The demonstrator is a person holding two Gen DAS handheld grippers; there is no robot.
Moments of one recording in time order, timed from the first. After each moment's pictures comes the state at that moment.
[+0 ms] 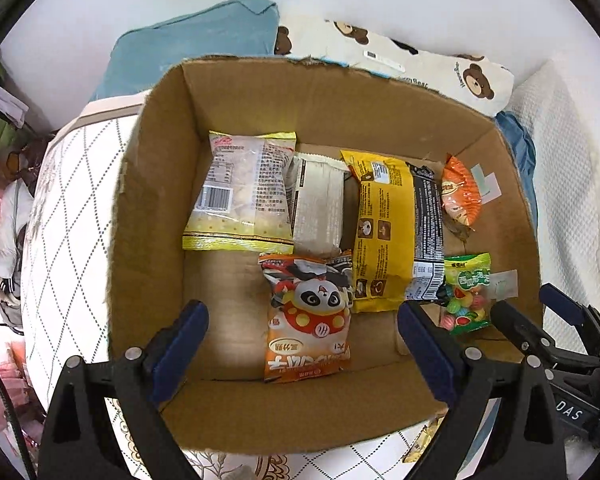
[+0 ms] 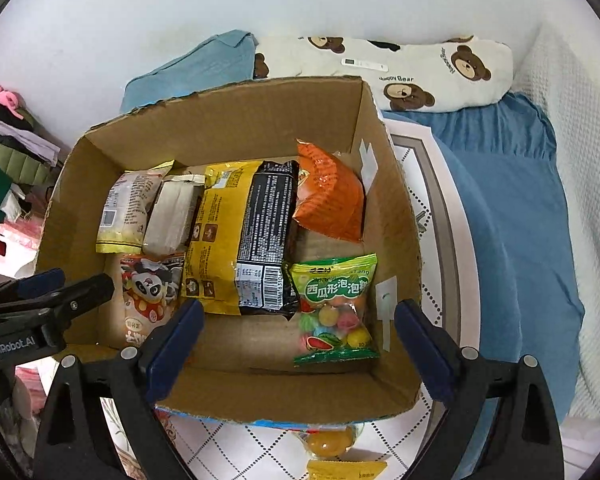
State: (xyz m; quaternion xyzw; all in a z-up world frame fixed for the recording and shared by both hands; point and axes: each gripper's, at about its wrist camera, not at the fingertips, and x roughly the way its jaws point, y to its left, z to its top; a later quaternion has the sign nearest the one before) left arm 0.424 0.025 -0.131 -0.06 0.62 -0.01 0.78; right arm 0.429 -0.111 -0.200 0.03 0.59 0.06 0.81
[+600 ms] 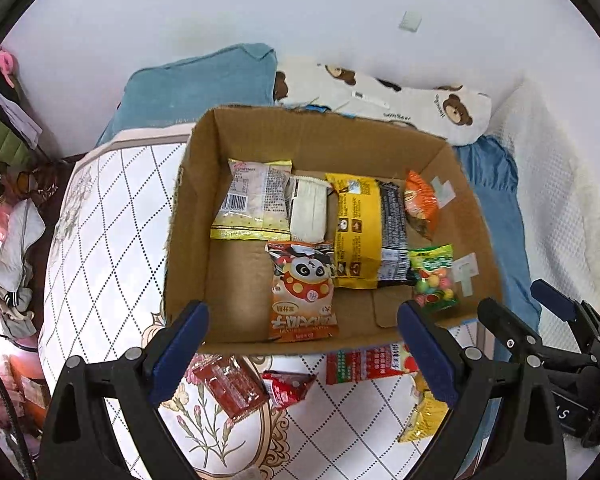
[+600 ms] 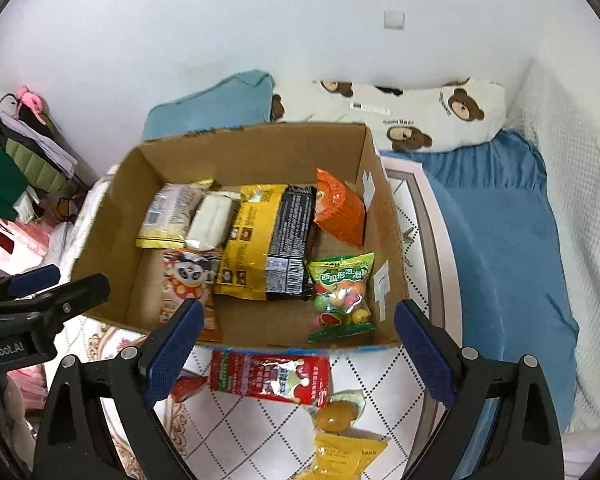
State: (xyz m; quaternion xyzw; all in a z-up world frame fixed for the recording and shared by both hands) left arm 0.356 0.021 -0.065 -0.06 0.56 -0.01 0.83; right arm 0.361 -0.107 -0.141 0.02 0.52 0.08 0.85
